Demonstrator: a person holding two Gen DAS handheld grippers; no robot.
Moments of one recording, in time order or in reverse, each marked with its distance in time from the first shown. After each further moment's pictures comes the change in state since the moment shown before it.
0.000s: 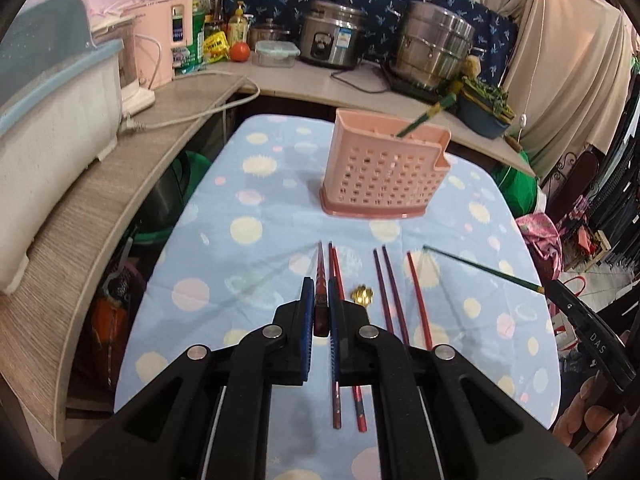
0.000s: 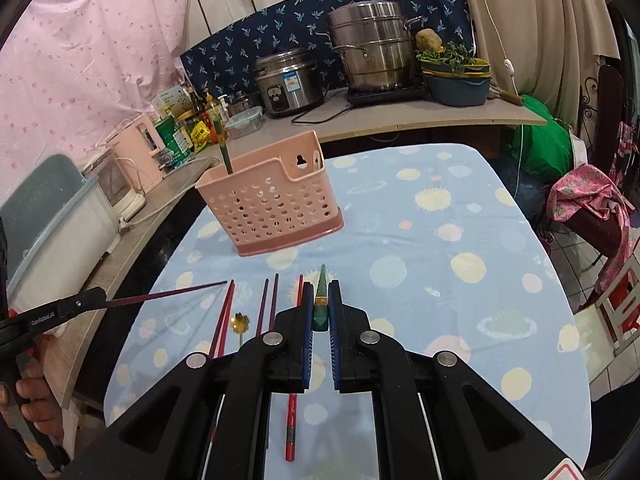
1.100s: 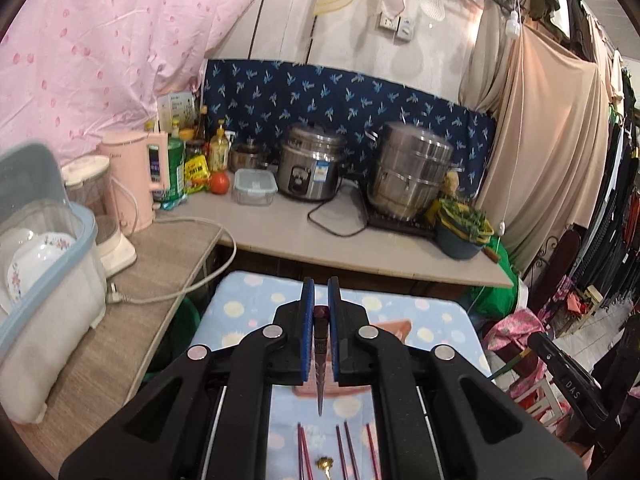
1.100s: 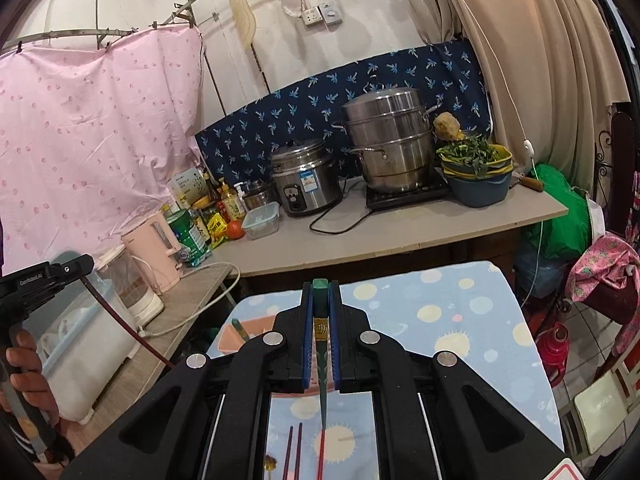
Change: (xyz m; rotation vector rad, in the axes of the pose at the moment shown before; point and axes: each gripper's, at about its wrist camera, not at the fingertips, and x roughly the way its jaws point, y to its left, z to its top) left arm -0.056 -0.031 0.177 0.011 -0.350 -0.053; right arm -0.010 0.008 0.152 0.010 -0.257 0.069
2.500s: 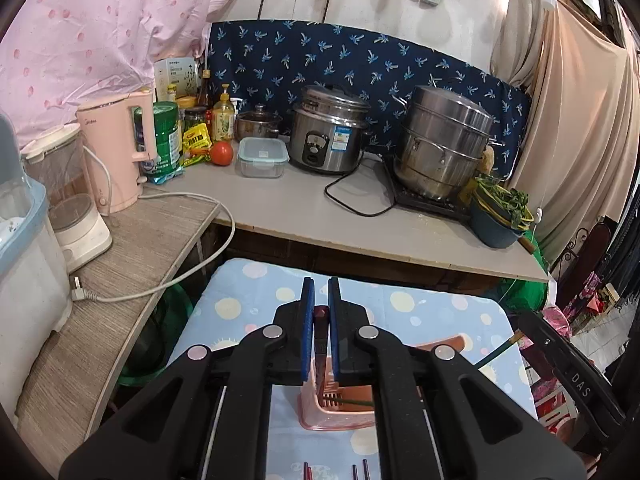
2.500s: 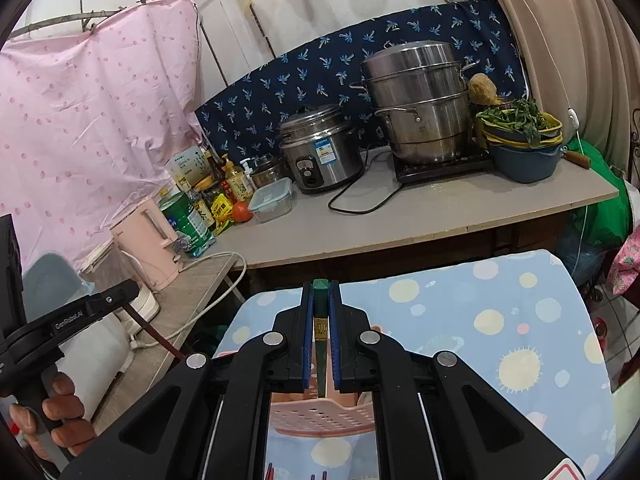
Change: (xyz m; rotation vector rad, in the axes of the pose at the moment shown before) left arm 0.131 0.009 -0.020 -0.016 0.108 0.062; right arm 0.137 0.020 -0.002 0.028 0.114 0.056
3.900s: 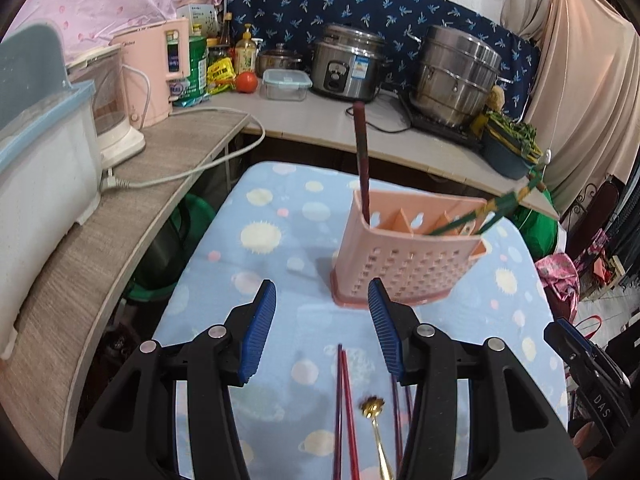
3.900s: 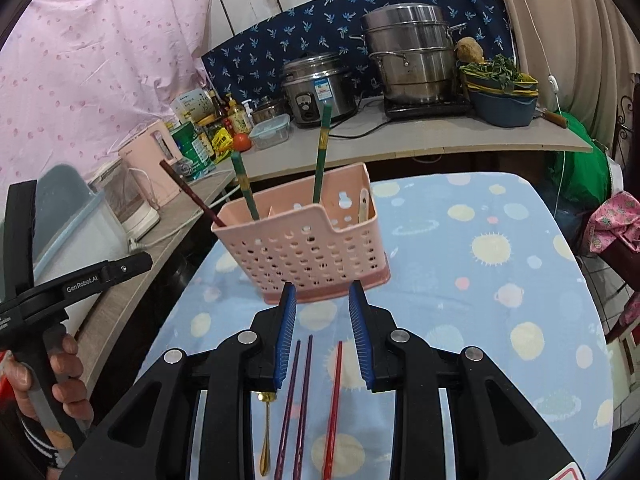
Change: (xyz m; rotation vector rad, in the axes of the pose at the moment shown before) left arm -0.040 0.031 -0.118 -0.003 0.176 0.049; right arm -0.074 -0.001 -0.124 -0.067 0.149 -0.047
